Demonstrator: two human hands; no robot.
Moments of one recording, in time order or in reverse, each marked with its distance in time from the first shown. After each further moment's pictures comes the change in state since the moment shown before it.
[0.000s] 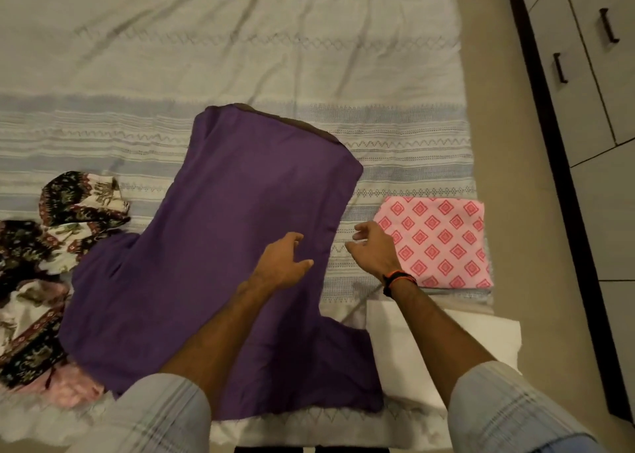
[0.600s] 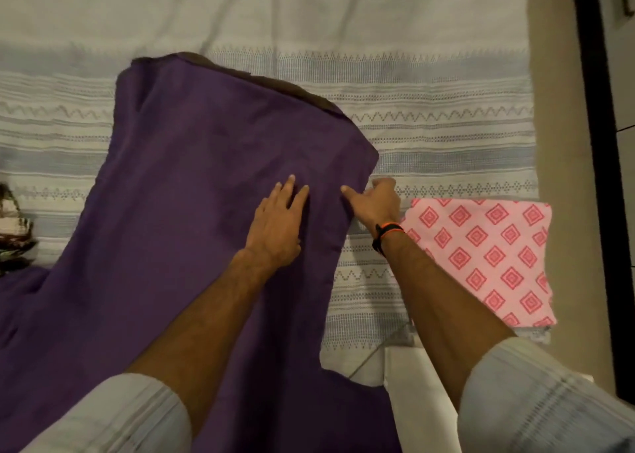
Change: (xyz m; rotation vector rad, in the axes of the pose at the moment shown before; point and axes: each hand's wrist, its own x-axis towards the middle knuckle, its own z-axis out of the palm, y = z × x) left_hand 0.190 -0.023 0.014 0.563 -0.010 0.208; right_hand 0.195 0.001 0.049 0.114 0.185 0.259
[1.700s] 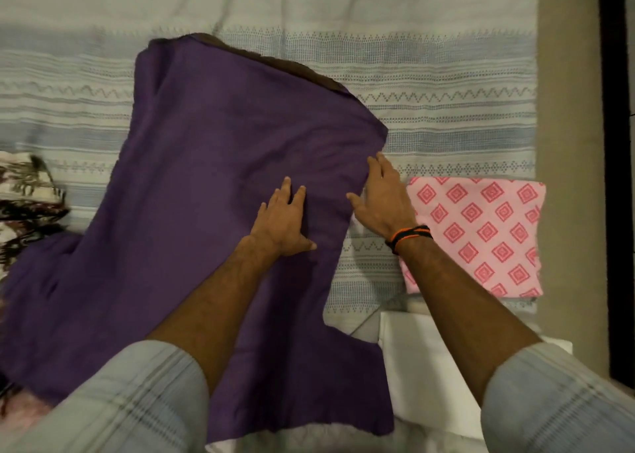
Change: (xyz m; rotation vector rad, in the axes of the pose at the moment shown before) left_hand -0.040 0.012 -0.007 -0.096 -0.189 -0.096; right_hand -0.042 0.016 -0.034 -0.607 -0.093 -0.556
